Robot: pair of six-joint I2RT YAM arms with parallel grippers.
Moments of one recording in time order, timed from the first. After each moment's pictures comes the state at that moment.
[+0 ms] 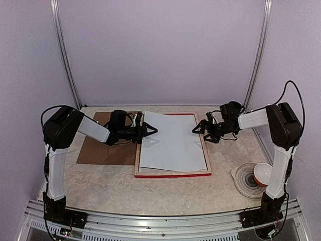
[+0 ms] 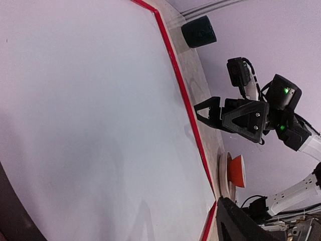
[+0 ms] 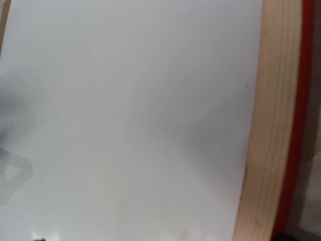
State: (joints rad) left arm -0.48 2.20 1.20 0.58 0.72 -0.83; right arm 0.26 1.99 1.20 -0.05 -0.64 0.49
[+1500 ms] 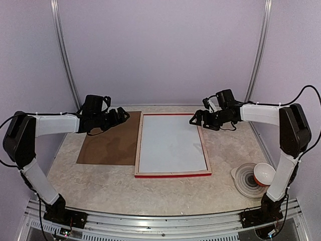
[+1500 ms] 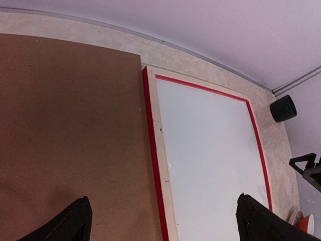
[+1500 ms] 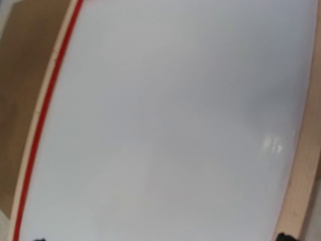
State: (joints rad) left arm -0.39 1.68 1.06 0.07 0.16 -0.57; right arm 0.36 1.82 1.30 -0.24 -0.43 0.37
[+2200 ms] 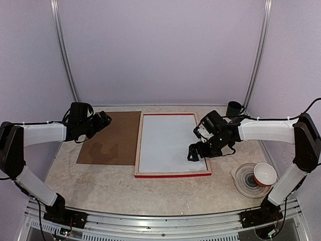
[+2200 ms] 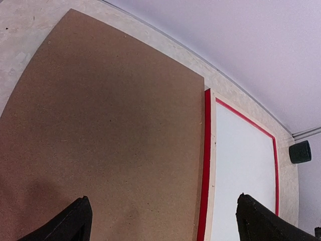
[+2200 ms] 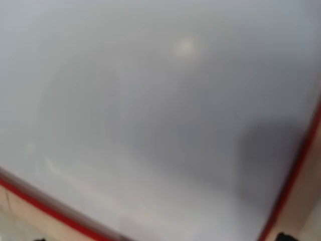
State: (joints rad) left arm -0.26 1.49 0.85 0.08 0.04 -0.69; right arm 0.68 1.63 1.07 -0.53 -0.12 0.38
